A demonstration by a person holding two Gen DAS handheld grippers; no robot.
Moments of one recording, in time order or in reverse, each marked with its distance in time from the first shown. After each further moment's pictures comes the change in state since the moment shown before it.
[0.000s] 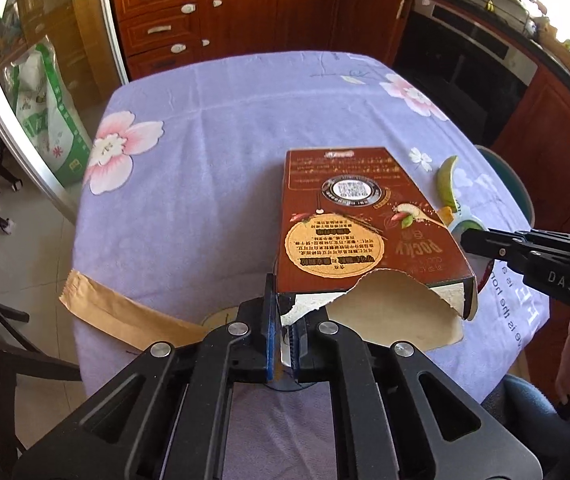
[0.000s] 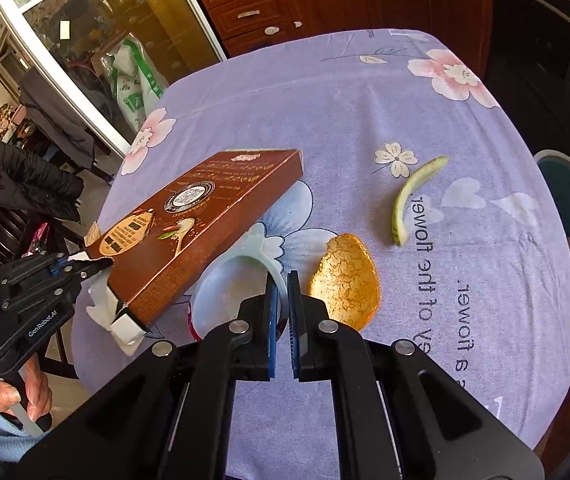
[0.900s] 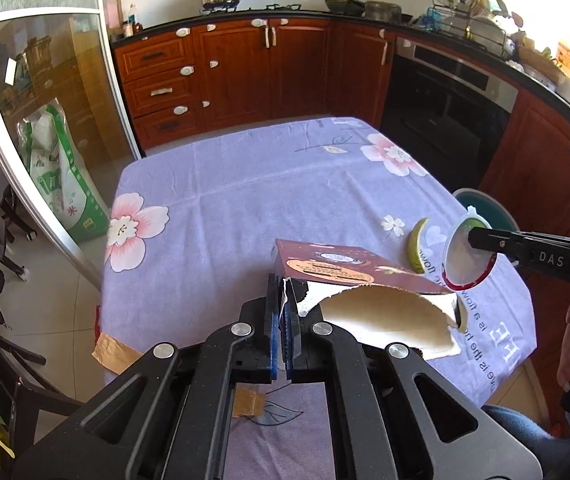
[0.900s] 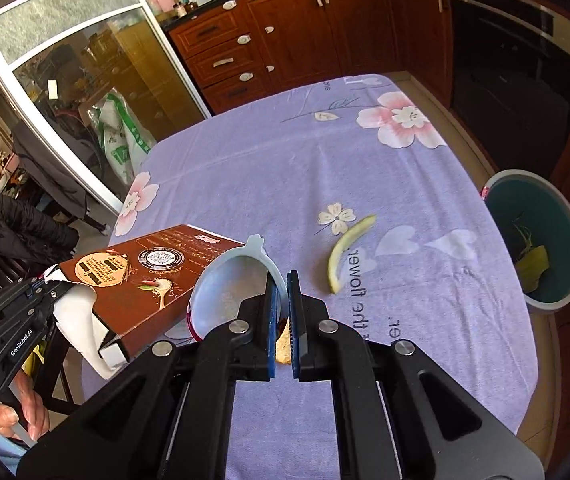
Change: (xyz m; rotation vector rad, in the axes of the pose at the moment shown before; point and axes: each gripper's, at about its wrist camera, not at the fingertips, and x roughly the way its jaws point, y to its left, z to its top) left arm -0.062 -0.039 0.032 0.075 -0.208 0.047; right arm -0.064 -0.044 0.025 0.098 -0.178 -0.040
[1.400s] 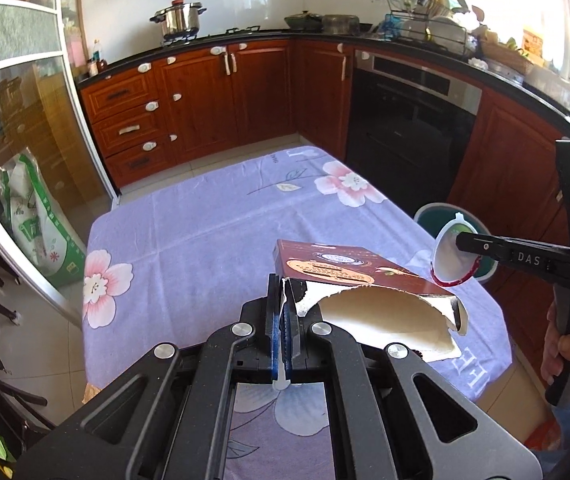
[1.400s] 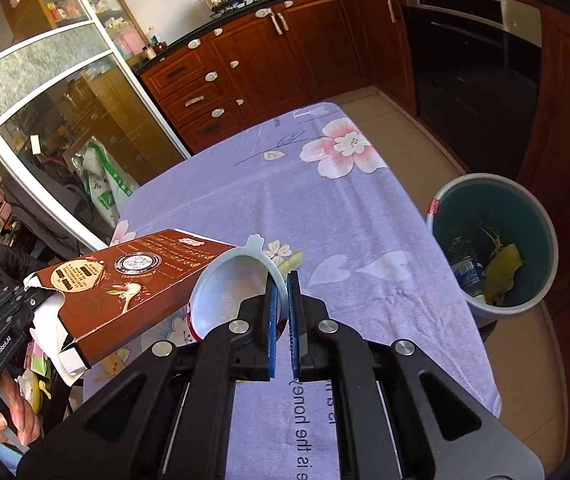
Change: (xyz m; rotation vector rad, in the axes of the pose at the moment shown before) left arm -0.013 -0.058 0.046 0.115 -0.069 -0.062; right arm -0.036 -0.070 0.012 0.127 -0.106 -0.027
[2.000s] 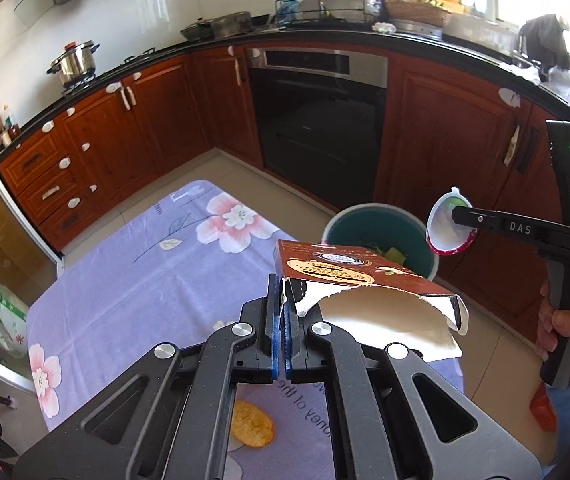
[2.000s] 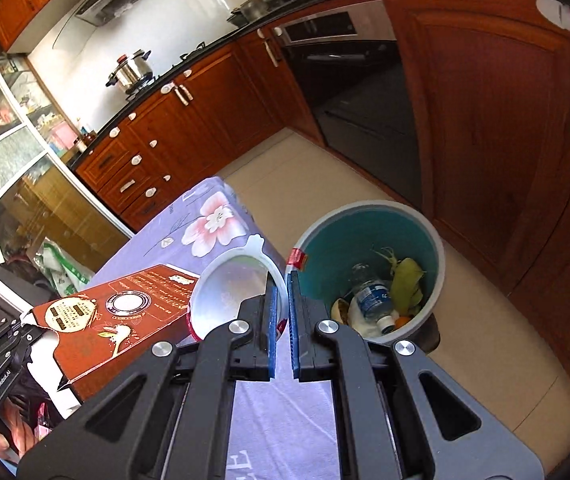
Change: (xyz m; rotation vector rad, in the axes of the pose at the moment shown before) left arm 0.045 -0.148 0.067 0.267 0.011 -0.169; right arm -0.068 -0.159 0.016 0.258 -0.173 -0.134
